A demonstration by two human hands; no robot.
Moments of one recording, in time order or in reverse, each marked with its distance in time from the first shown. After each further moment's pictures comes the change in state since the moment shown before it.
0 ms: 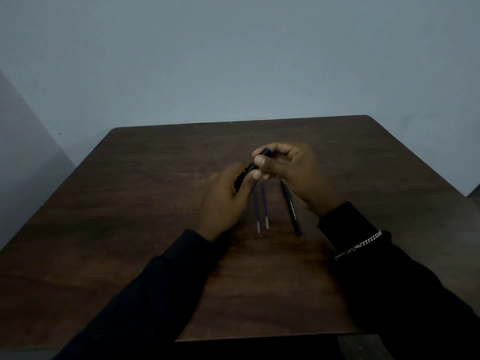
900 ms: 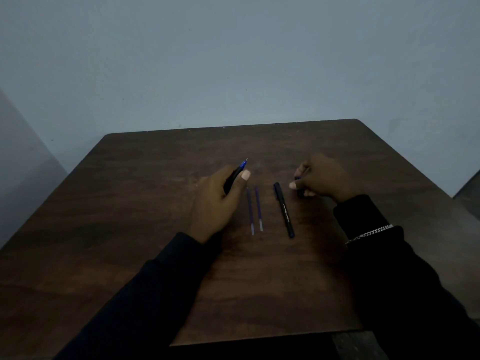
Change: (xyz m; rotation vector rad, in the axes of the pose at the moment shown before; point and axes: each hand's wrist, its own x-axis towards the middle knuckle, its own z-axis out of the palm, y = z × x) left_hand 0.002 -0.008 -0.001 -0.013 0.008 -0.064; right_hand 0.008 0.008 -0.077 -0.892 0.103 0.618
